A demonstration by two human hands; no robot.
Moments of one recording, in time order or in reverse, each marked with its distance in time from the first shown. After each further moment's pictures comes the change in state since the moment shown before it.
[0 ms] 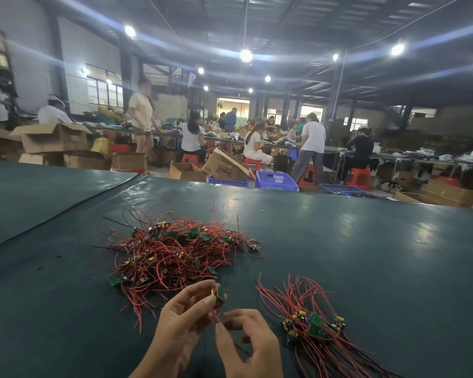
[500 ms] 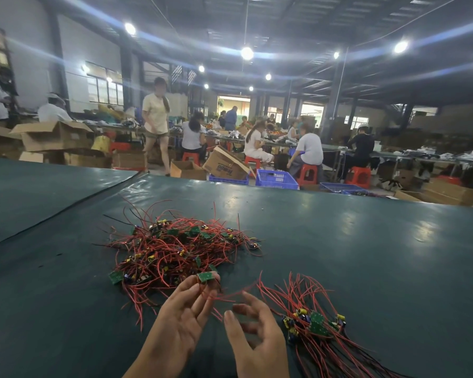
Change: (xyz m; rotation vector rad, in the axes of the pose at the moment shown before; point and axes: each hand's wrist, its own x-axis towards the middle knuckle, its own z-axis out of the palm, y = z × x) left_hand -0.004 0.012 0.007 -0.382 0.027 -0.118; right_hand 0.001 -0.004 0.002 0.249 0.060 0.315
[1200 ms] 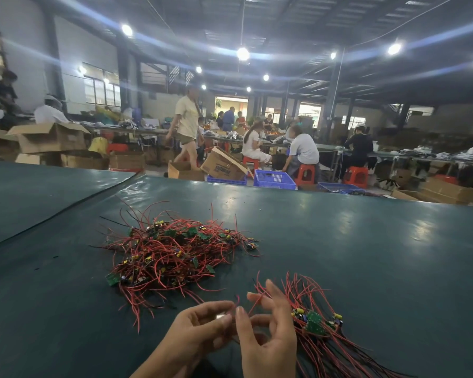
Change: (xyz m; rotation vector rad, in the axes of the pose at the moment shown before) left_hand 0.005 -0.019 -0.019 0.618 -0.138 -0.221; right_hand 0.004 0.005 -0.003 0.043 0.188 -0.230
